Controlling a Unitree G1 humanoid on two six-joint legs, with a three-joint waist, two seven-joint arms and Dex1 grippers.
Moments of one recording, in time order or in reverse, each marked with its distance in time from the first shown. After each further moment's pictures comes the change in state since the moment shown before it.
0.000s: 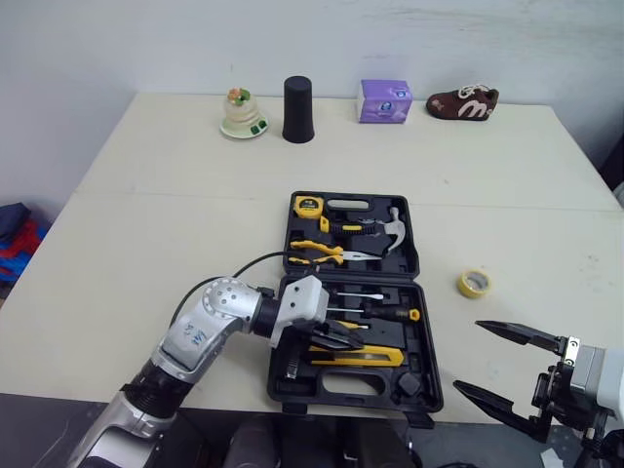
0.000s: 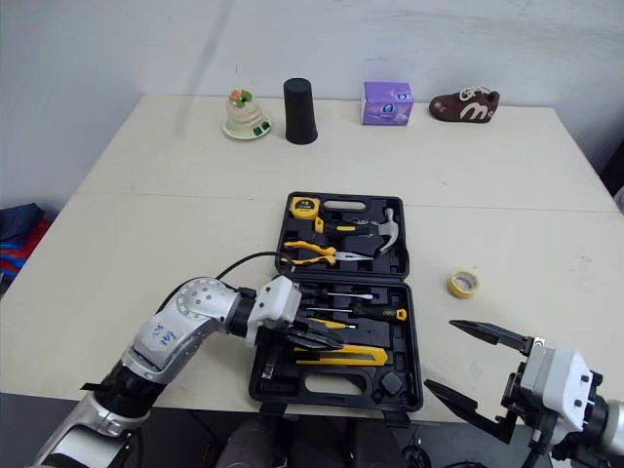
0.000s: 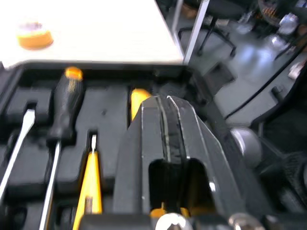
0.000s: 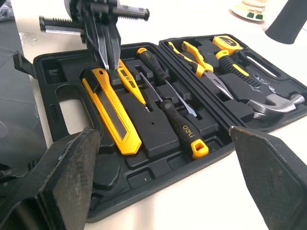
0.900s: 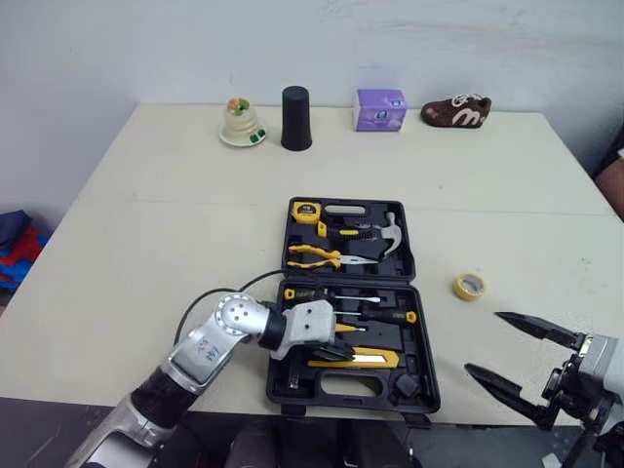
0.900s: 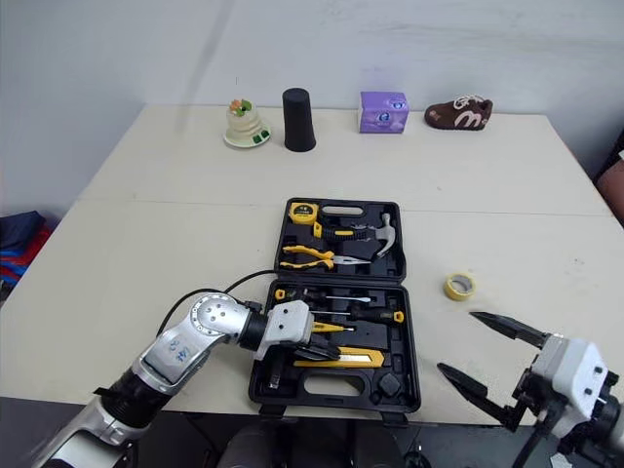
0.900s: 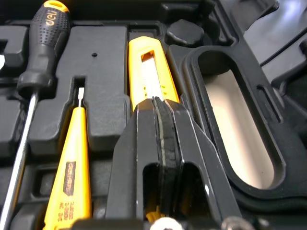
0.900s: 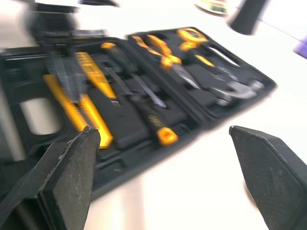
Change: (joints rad) left arm 0.026 0.009 -0.039 0.025 0.124 -0.001 0.059; right arm -0.024 0.051 -0.085 0.032 0.026 0.073 -0.143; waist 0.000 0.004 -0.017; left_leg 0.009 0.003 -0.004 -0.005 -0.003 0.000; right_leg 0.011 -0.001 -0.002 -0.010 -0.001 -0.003
